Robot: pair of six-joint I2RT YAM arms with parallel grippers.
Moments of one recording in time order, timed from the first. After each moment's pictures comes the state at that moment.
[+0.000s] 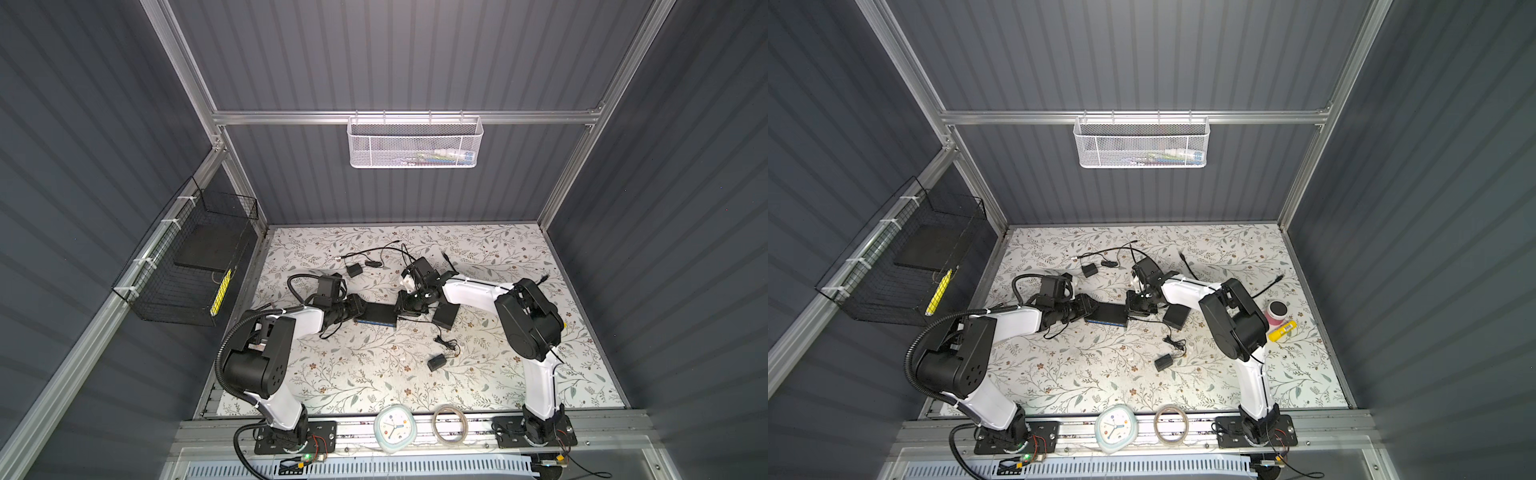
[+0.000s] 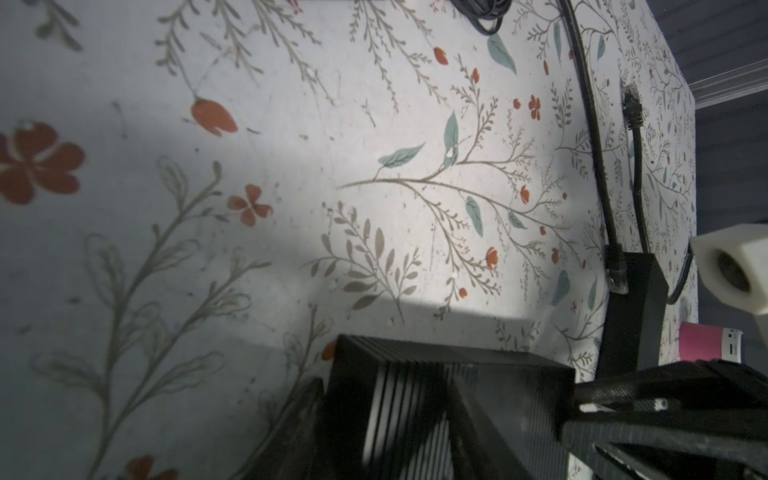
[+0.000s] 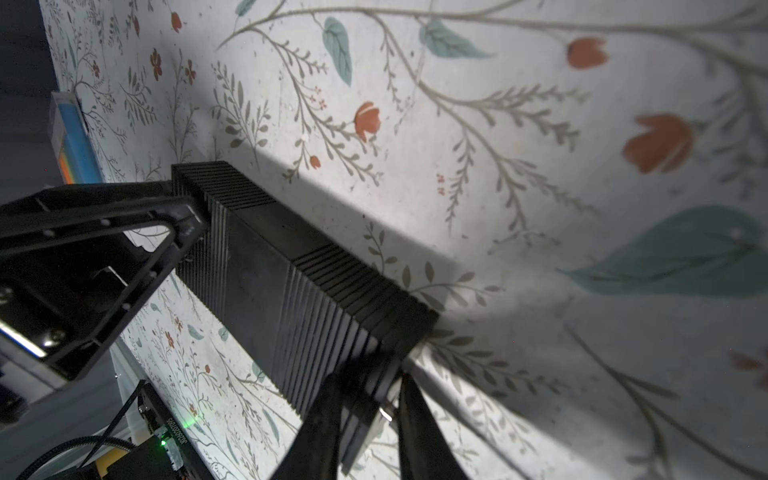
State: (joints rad) left arm -0.29 1.67 0.73 0.07 0.33 -0.57; right arm 0.67 2.05 1.38 -0.40 -0.43 0.60
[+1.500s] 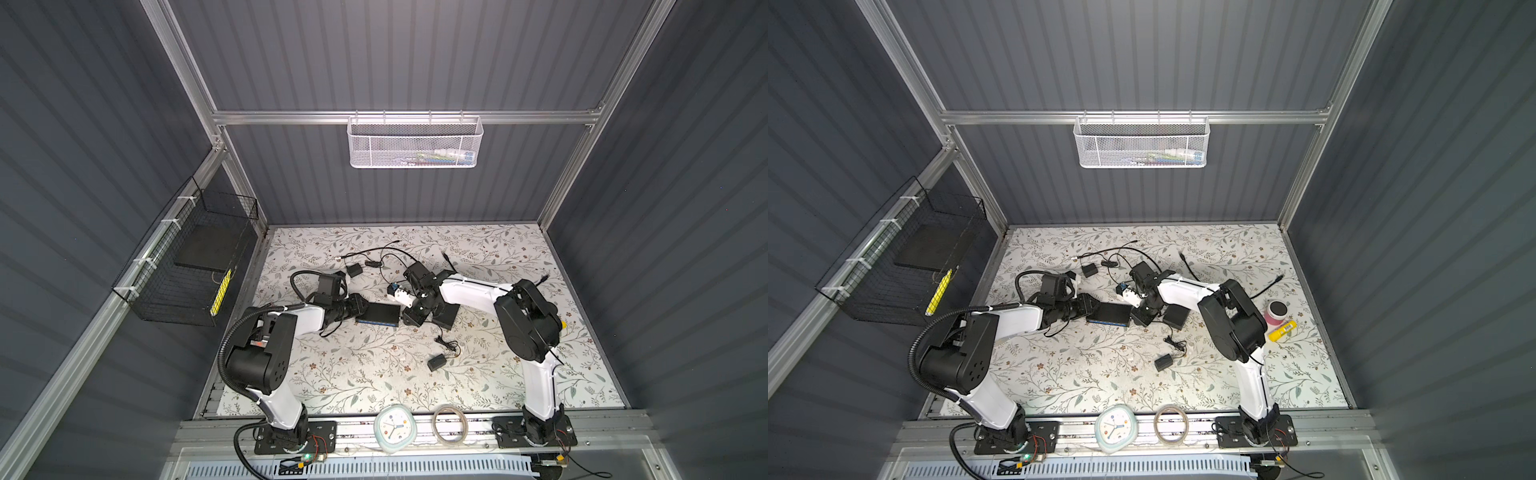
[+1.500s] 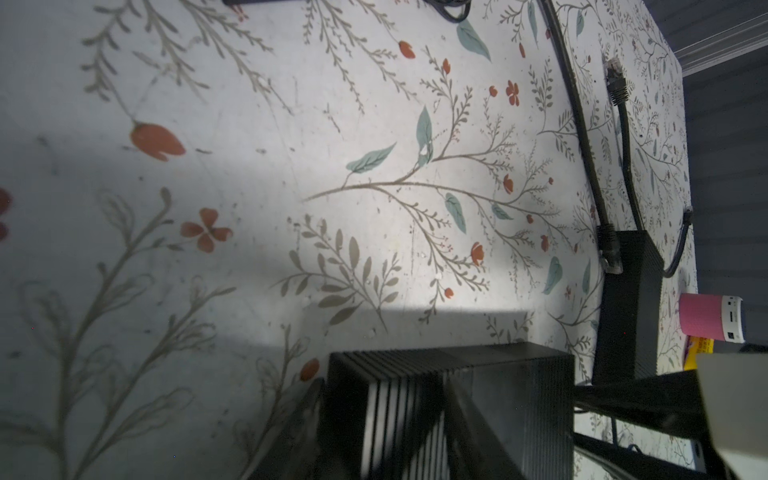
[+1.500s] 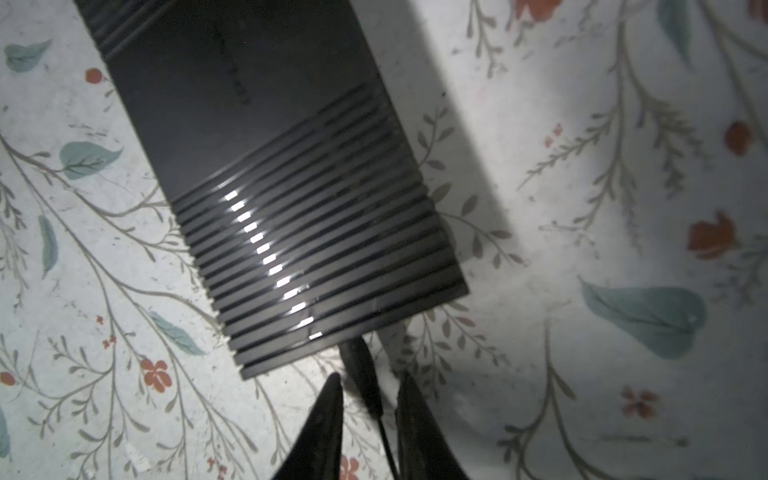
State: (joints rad) left arm -0.28 1.70 0.75 0.08 0.38 -0.49; right arm 0.69 2.06 1.41 -0.63 -0.26 -0.27
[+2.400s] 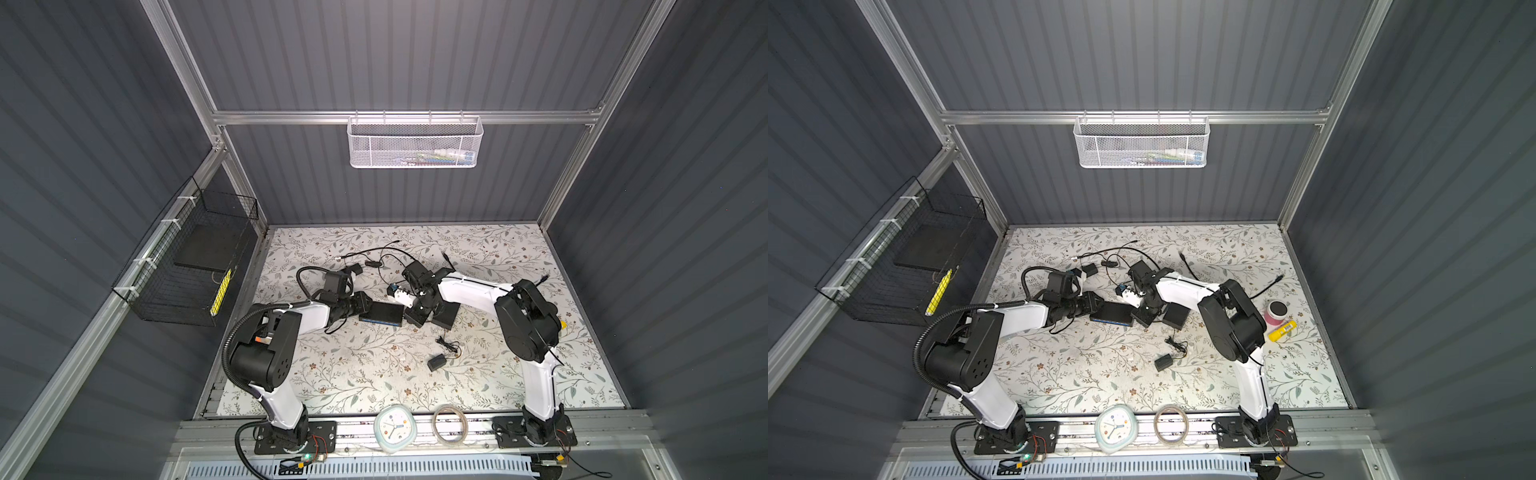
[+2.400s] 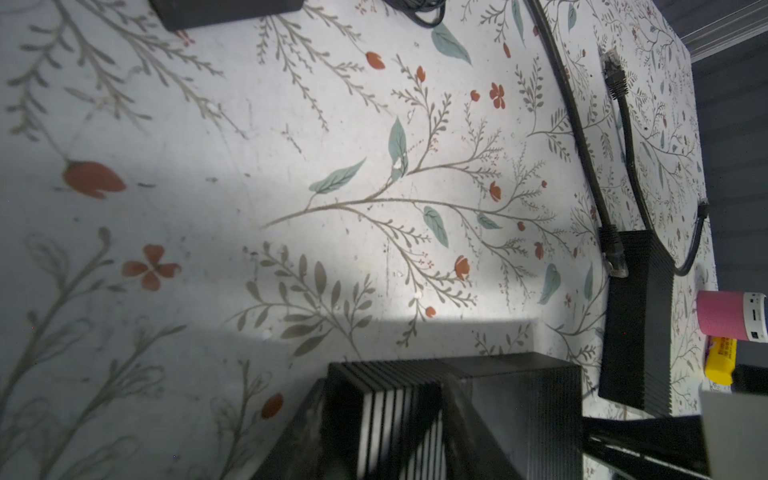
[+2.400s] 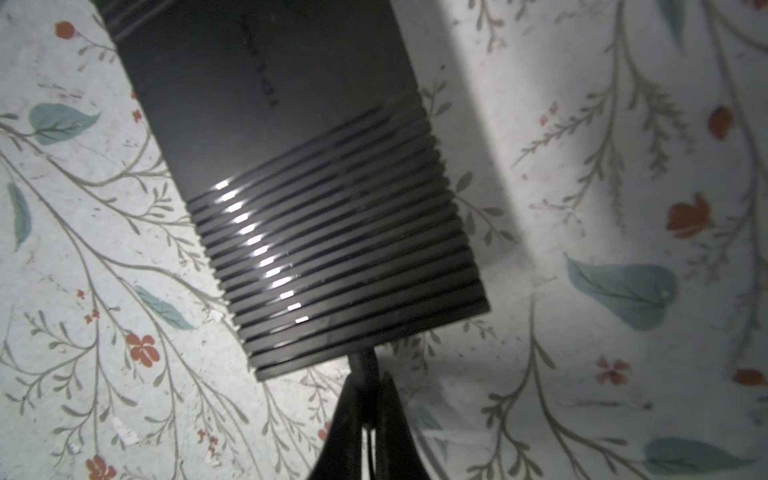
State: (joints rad) left arm -0.33 1.73 0.79 0.07 0.33 -0.48; right arm 0.70 2.06 1.46 -0.72 -0.21 -0.30
